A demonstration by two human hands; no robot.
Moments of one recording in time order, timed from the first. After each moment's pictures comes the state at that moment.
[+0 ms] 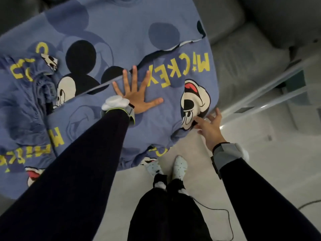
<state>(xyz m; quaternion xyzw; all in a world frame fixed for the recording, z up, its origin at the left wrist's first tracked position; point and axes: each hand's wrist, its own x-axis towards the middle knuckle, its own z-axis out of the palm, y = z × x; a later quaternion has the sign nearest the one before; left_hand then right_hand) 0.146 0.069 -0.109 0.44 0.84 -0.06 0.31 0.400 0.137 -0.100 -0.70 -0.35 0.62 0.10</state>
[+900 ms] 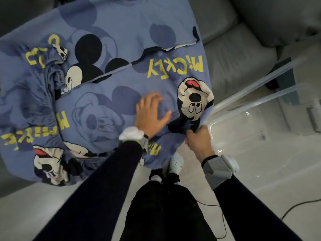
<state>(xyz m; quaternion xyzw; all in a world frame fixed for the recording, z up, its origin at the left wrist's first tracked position) 0.244 0.013 -0.064 0.45 0.84 0.25 0.18 0.410 0.078 -0.041 -0.69 -0.52 0.50 -0.02</state>
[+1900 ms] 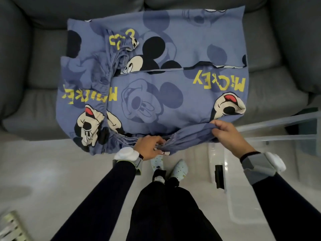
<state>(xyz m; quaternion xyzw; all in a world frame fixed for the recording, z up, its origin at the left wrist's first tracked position) 0.256 -0.147 -0.031 0.35 0.80 0.08 0.47 0.384 0.100 0.035 -0.39 -0.65 0.63 -0.14</state>
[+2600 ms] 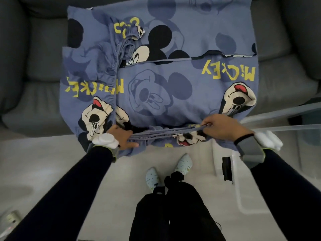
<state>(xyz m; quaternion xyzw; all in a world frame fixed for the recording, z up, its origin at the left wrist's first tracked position) 0.176 -0.240 -0.037 0.48 0.75 -0.19 0.41 0.345 0.064 0.037 -0.20 -0.86 0.27 -0.38</state>
